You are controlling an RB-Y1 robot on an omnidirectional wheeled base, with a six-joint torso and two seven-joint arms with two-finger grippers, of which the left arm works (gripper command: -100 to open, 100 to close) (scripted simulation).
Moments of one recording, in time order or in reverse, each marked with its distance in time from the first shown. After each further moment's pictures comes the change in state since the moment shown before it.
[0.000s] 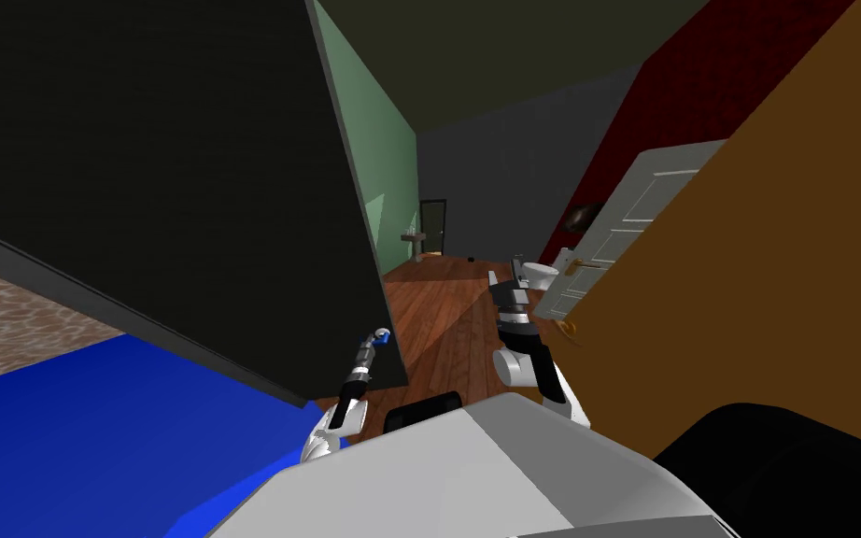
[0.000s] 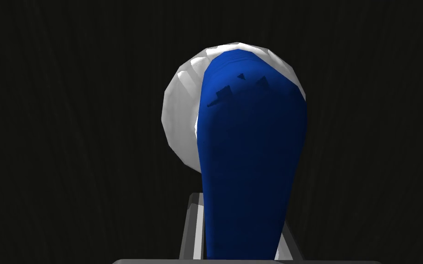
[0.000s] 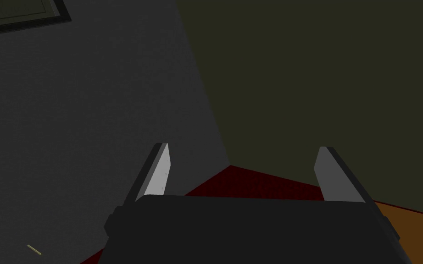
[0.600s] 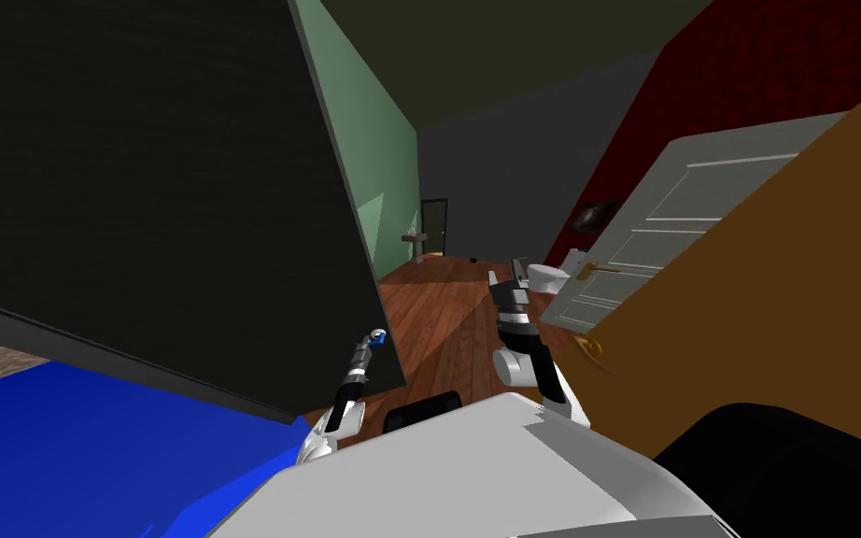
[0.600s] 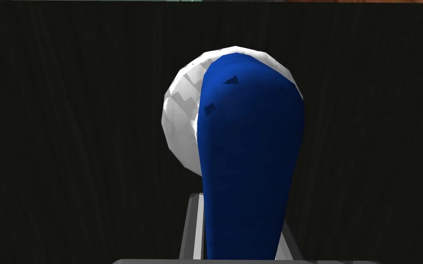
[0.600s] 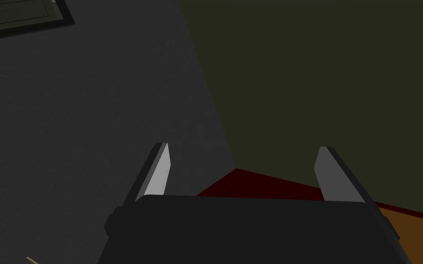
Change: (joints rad) arm 0.011 0.002 0.035 -0.007 0.020 0.008 -0.012
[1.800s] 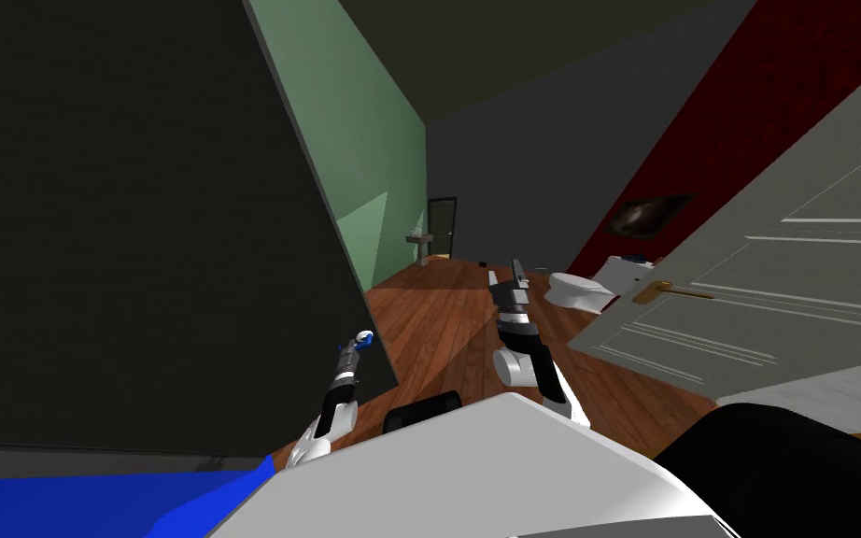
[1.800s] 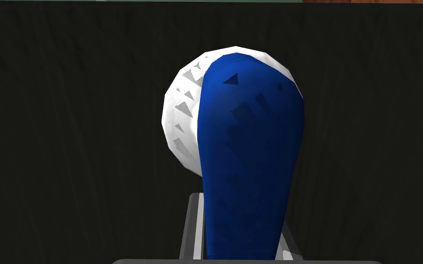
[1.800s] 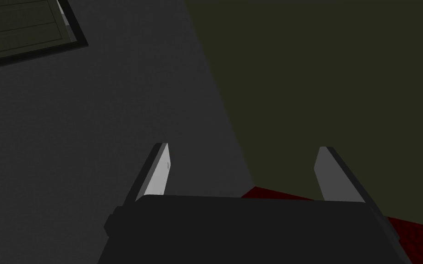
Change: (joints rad) arm -0.012 0.006 0.130 0.031 0.071 -0.003 -0.058
